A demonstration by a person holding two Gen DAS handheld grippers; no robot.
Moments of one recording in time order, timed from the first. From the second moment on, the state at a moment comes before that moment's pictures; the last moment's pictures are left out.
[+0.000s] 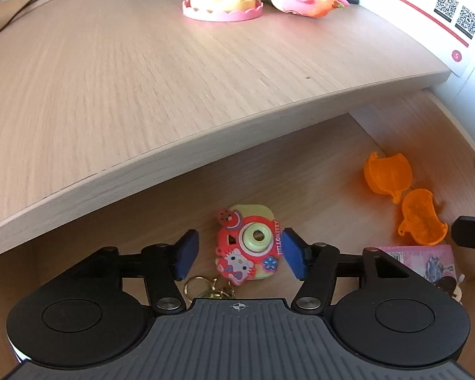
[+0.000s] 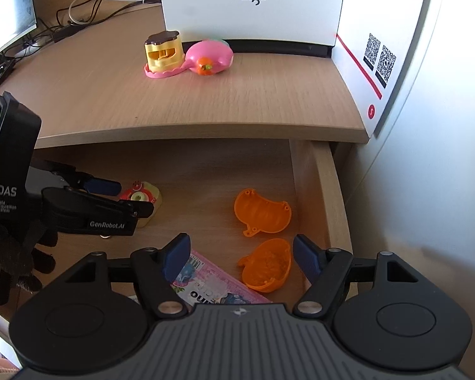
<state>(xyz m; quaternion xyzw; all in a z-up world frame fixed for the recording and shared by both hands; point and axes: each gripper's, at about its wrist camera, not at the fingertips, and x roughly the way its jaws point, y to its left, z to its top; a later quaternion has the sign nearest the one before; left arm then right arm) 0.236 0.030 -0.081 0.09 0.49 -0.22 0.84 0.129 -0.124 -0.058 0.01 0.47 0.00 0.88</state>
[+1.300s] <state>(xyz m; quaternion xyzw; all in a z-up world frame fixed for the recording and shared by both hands) 0.113 0.141 0.031 -0.08 0.48 -0.18 0.86 0.248 -0.118 -0.131 0.10 0.55 -0.22 0.80</state>
